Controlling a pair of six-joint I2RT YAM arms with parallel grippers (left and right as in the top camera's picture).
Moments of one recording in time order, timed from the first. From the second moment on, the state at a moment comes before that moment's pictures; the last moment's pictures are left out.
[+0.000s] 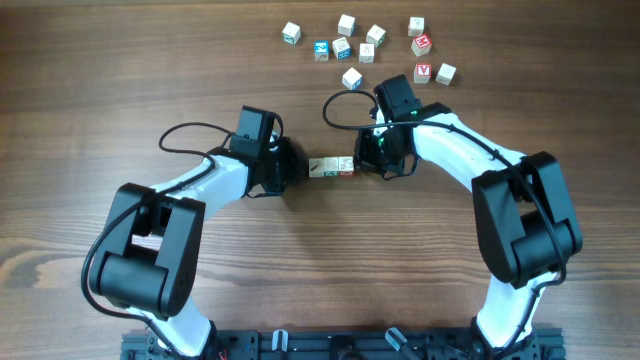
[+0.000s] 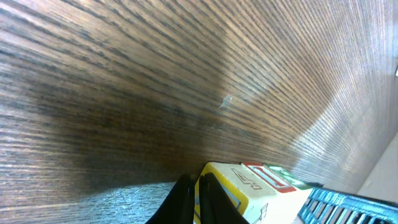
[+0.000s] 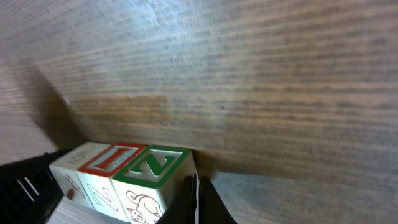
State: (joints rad) left arm -0.31 1.83 0.90 -0.15 0.42 -0.96; right arm 0.38 2.00 1.26 -0.58 -0.40 0.60
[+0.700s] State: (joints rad) left arm -0.31 1.83 0.90 -0.18 0.35 -0.97; right arm 0.39 2.00 1.26 -0.57 -0.39 0.60
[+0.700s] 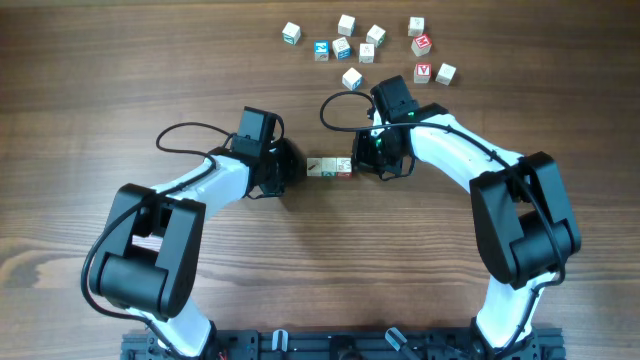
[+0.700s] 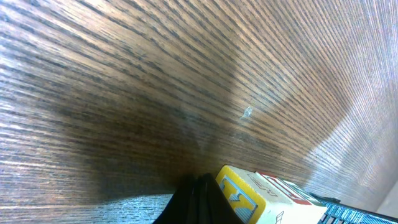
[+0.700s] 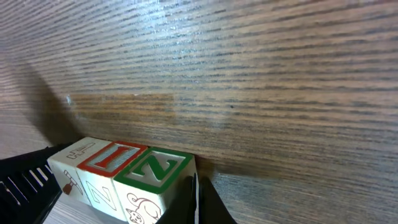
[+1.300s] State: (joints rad) left arm -0.20 1.45 0.89 -0.55 0.09 -0.80; right arm 0.21 1.95 1.34 -0.81 -0.18 0.49
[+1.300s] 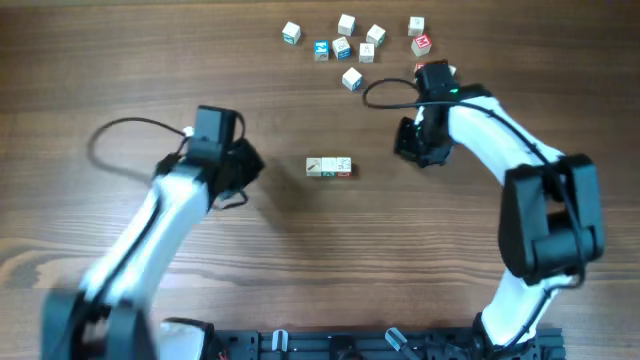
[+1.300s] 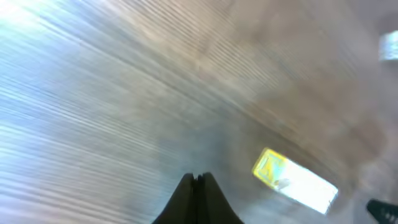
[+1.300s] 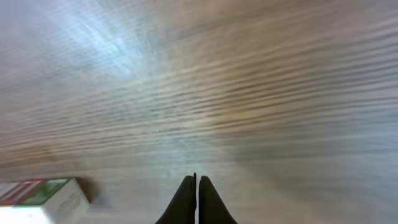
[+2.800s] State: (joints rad) left arm -0.20 0.46 0.90 -1.14 -0.16 -0.73; right arm 0.20 0.62 1.34 -1.33 0.05 0.35
